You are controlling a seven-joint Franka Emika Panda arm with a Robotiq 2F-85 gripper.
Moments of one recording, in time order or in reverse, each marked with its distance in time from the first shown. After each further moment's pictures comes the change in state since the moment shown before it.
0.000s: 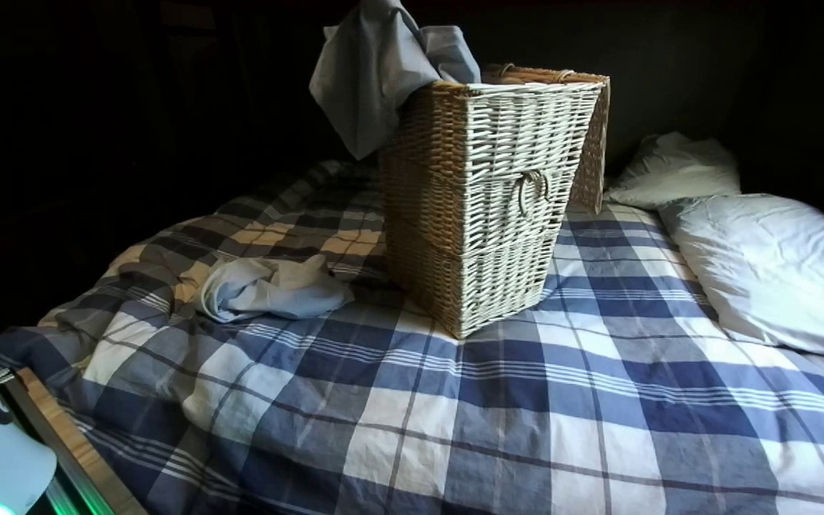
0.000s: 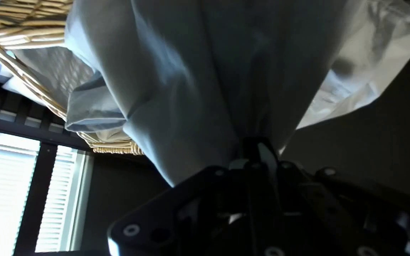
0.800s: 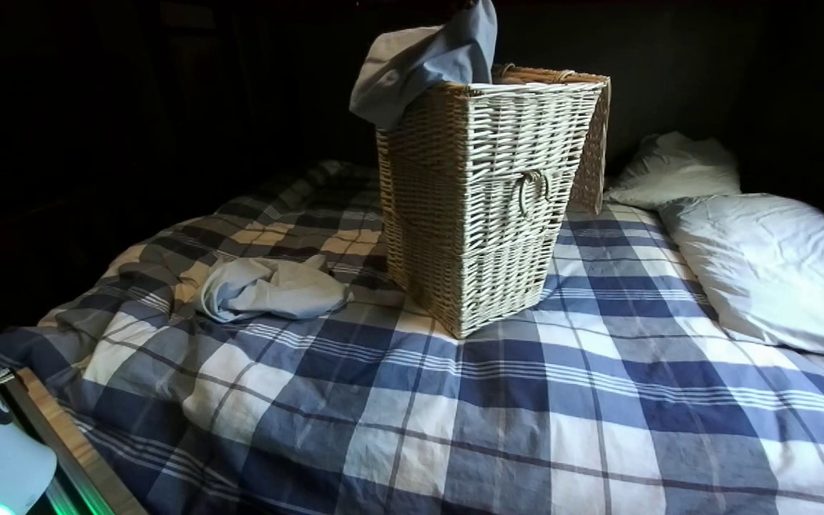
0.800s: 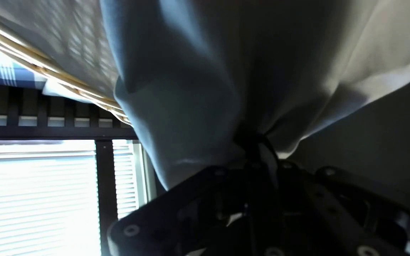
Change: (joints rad) arm -0.063 0.378 -0.158 0.326 0.000 0.170 0.162
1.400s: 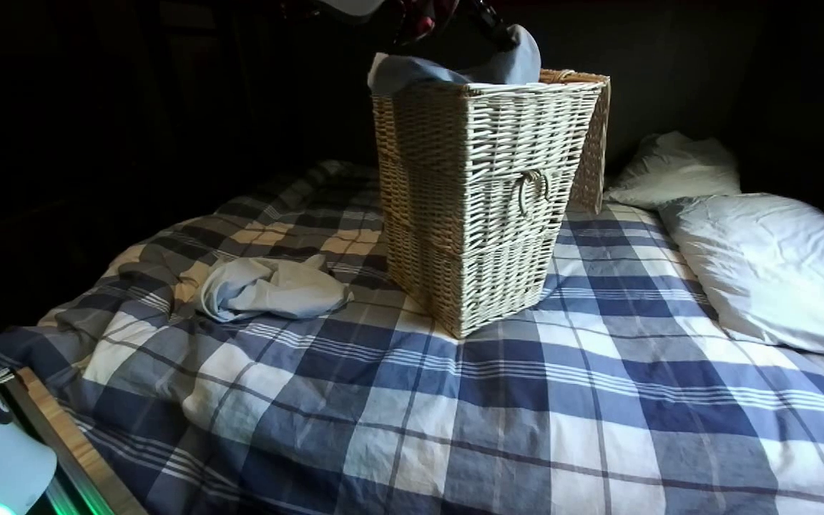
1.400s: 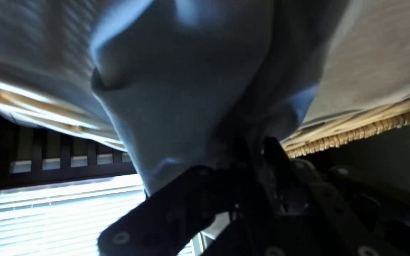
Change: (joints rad) arm -0.058 0.173 -0.031 0.143 0.077 -0.060 0.063
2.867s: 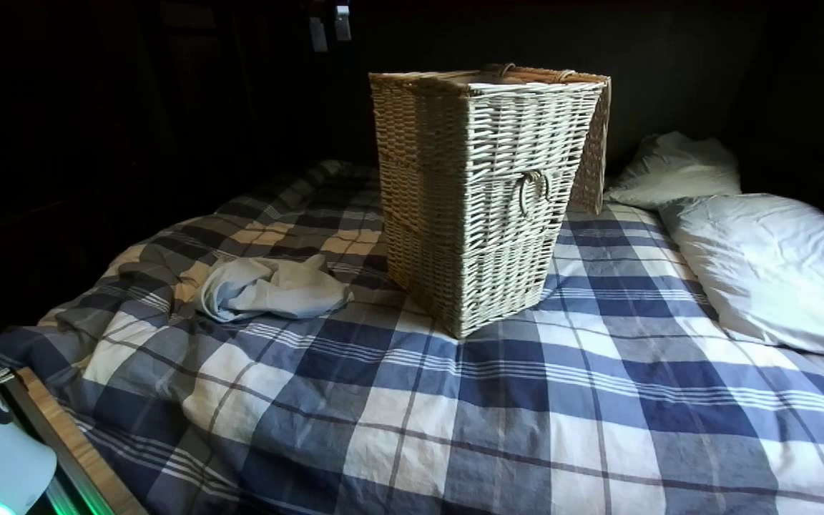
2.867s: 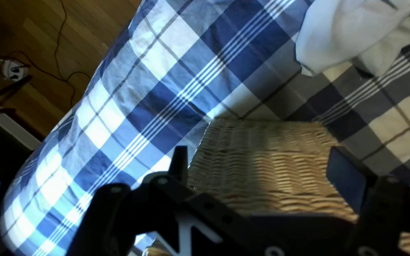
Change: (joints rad) arm 0.054 -0.555 0.093 -0.369 0.182 -0.933 -0.616
